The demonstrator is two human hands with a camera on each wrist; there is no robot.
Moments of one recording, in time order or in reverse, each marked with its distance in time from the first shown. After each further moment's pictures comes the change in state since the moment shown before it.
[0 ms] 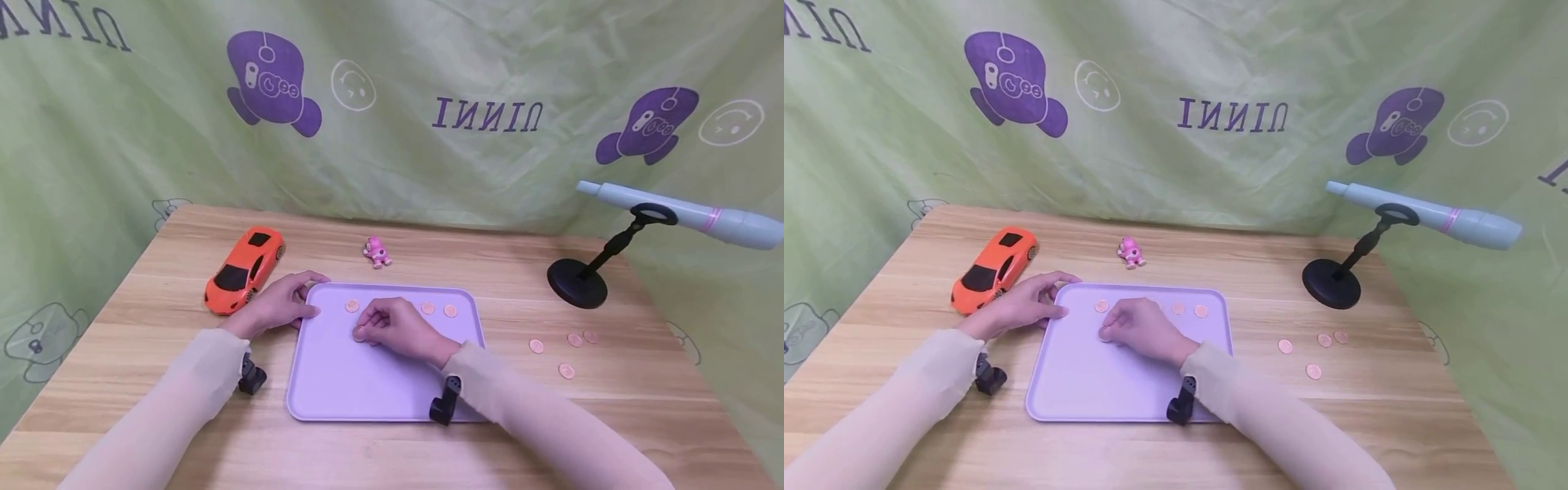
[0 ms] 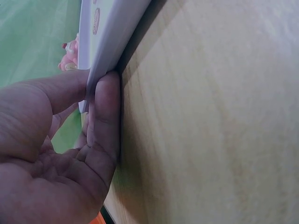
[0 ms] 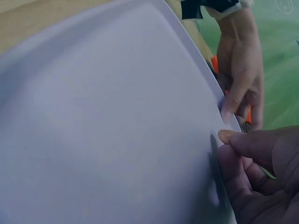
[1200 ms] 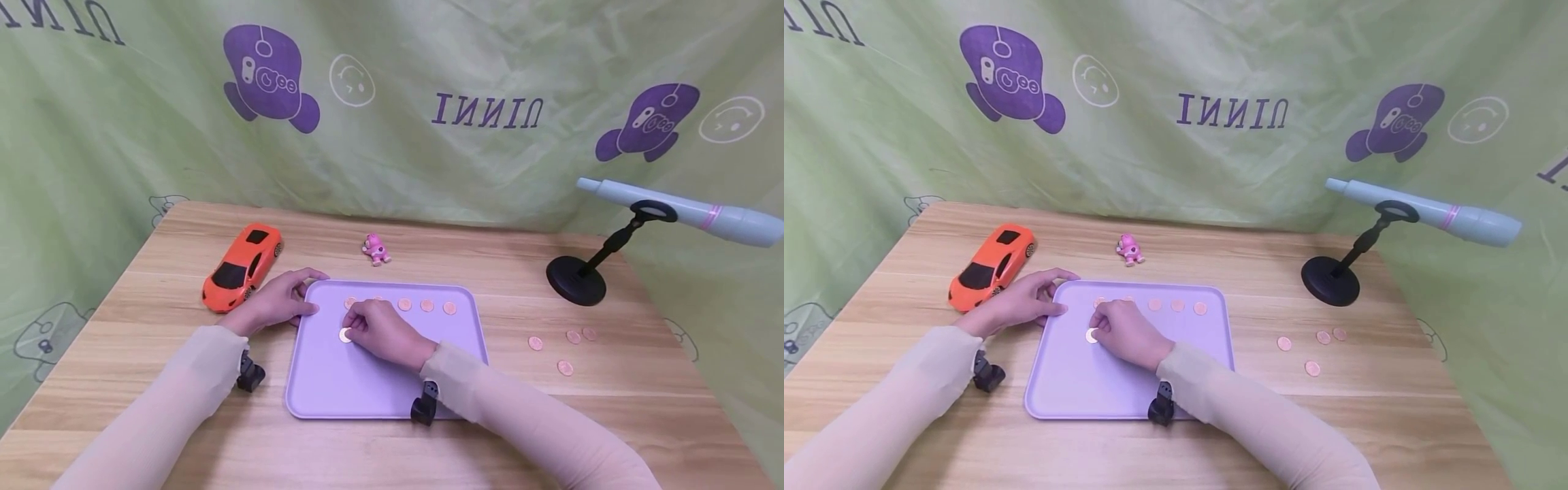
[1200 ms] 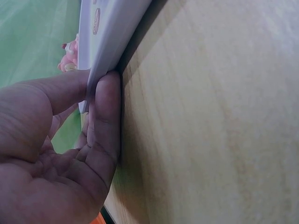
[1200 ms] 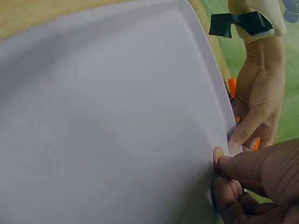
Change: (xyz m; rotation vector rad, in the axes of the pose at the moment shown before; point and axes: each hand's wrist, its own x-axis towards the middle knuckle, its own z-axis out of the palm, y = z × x) left_hand 0.000 0.000 -0.001 -0.028 -0.025 0.011; right_hand 0.011 -0.018 0.022 -0.363 0.026 -0.114
